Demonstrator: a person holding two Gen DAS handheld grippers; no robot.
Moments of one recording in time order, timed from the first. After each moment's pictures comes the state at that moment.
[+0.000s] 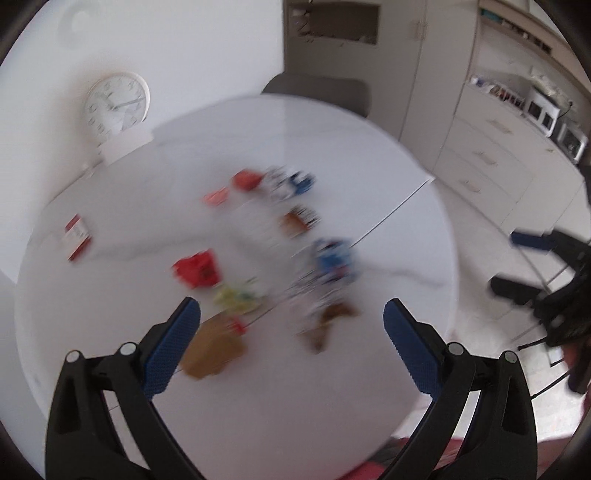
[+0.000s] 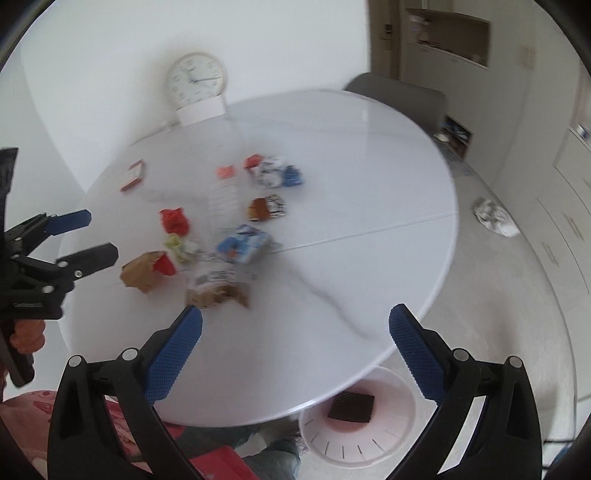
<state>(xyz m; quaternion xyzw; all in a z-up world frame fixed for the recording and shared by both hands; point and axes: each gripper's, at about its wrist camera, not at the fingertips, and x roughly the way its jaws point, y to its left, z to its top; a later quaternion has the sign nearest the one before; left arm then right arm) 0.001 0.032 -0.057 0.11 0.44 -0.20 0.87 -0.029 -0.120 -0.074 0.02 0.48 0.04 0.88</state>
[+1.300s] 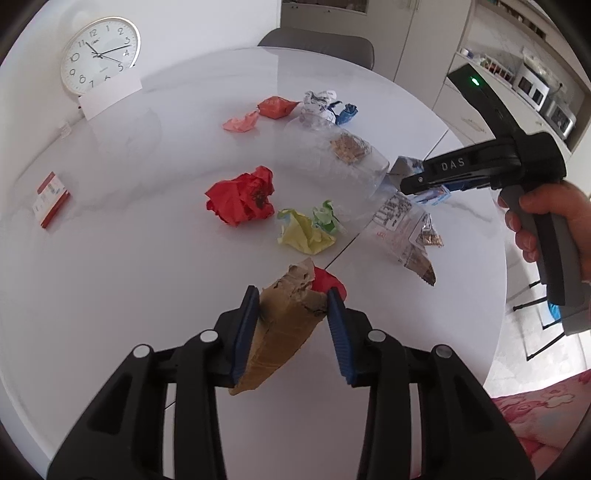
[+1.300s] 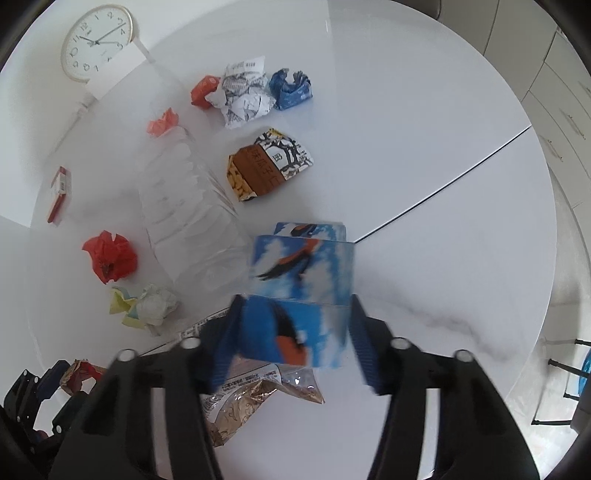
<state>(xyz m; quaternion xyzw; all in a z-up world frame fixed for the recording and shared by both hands) 0.051 0.130 -0.145 0.11 0.49 -0.26 0.83 0.118 -0.075 -0.201 0.16 0.59 -0.07 0.79</state>
